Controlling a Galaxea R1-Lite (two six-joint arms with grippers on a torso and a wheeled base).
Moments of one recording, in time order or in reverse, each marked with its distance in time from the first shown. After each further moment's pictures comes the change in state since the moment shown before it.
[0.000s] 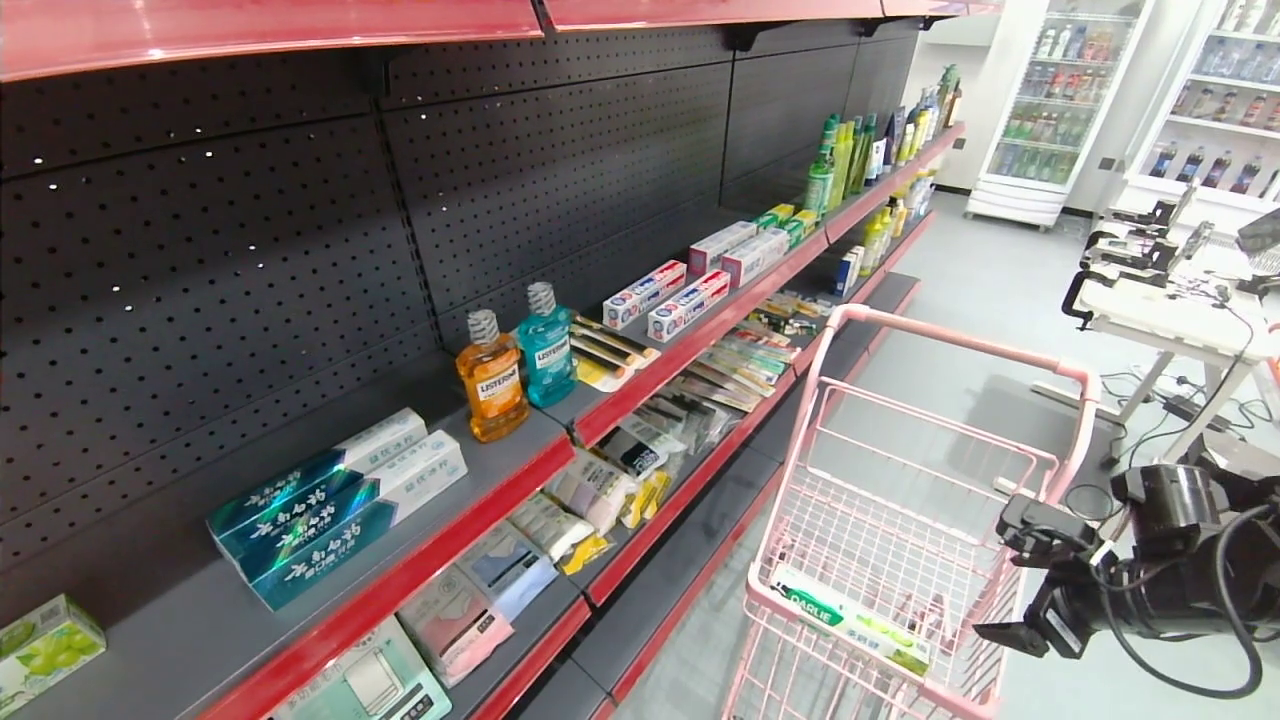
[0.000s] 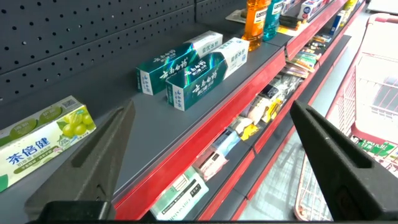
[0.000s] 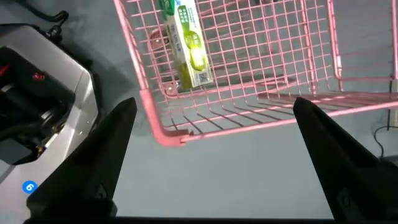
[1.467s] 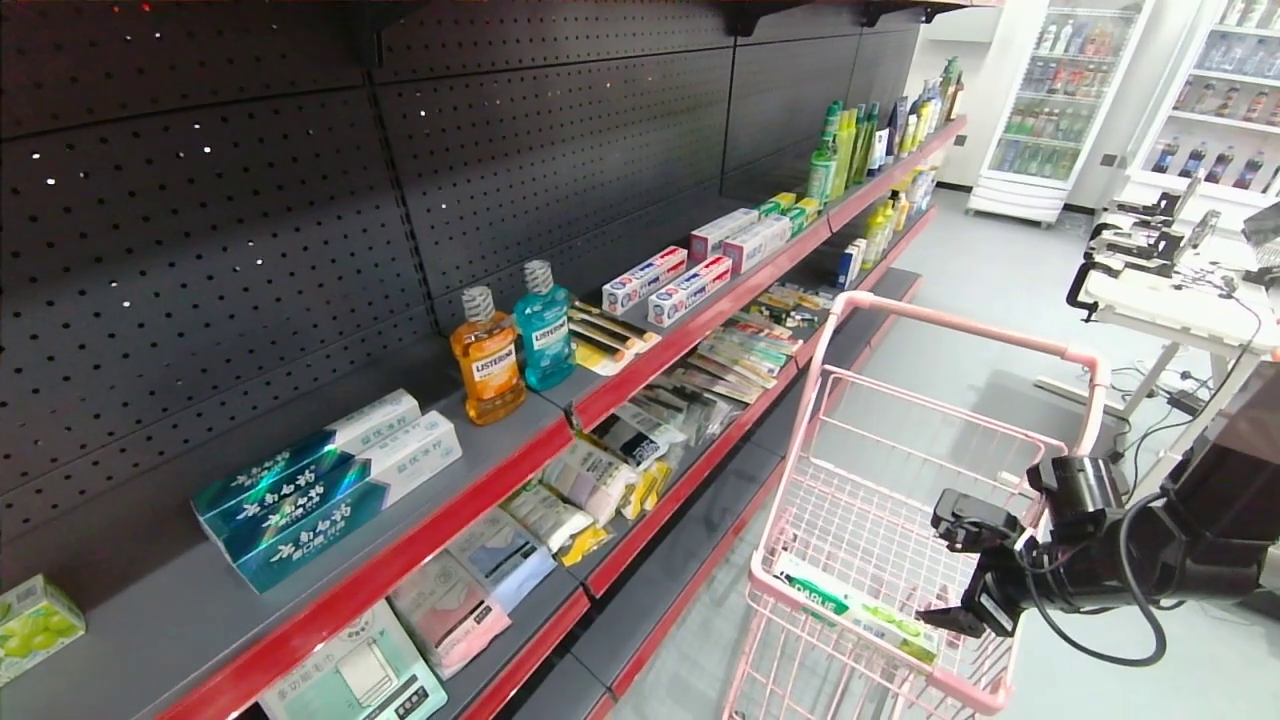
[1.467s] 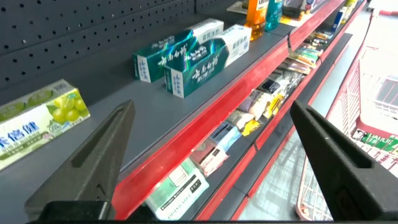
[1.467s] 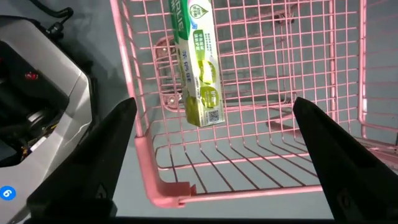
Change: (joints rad) left arm 0.000 0.000 0.000 0.000 0.000 0.000; right arm 0.114 0.152 -0.143 -0.001 0.000 0.000
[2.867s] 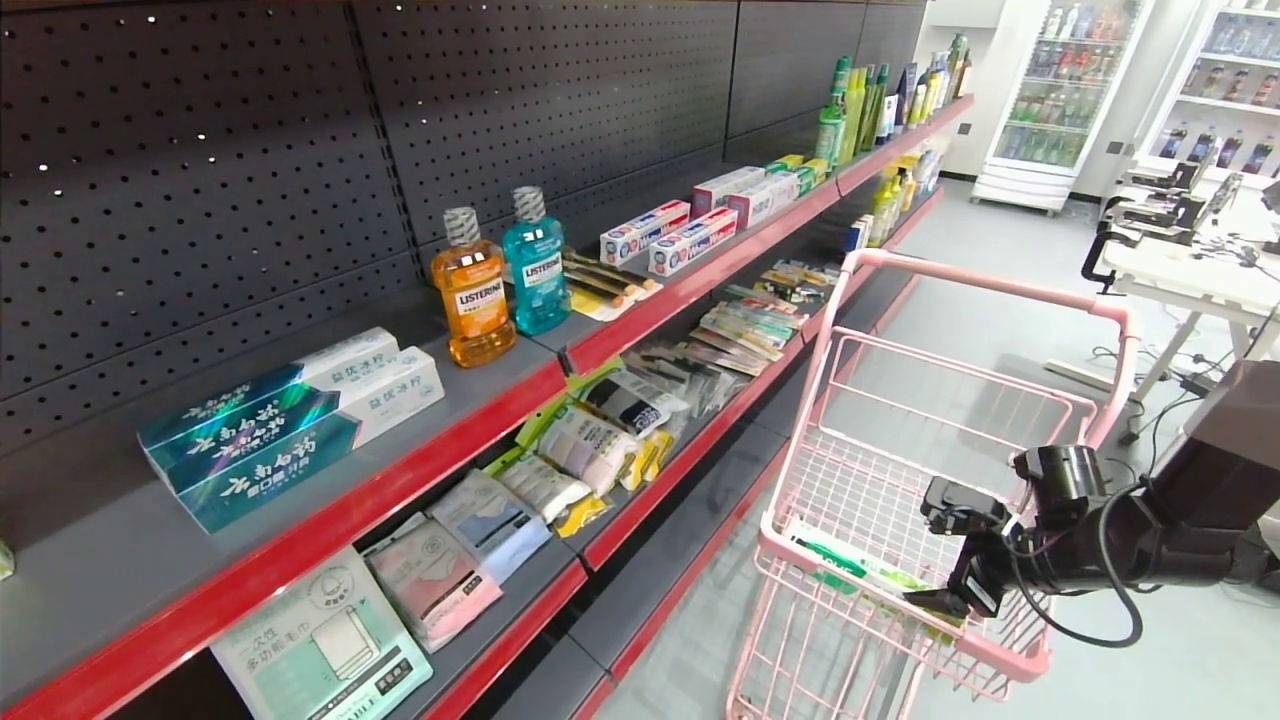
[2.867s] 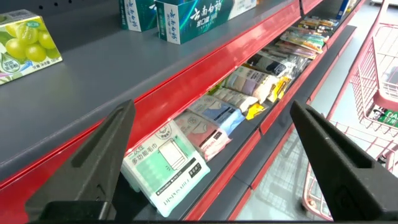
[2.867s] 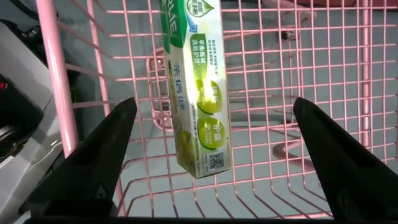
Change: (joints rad) left arm 0.000 0.000 0.000 0.000 0.000 0.000; right arm 0.002 0.051 -0.088 0.003 0.056 -0.027
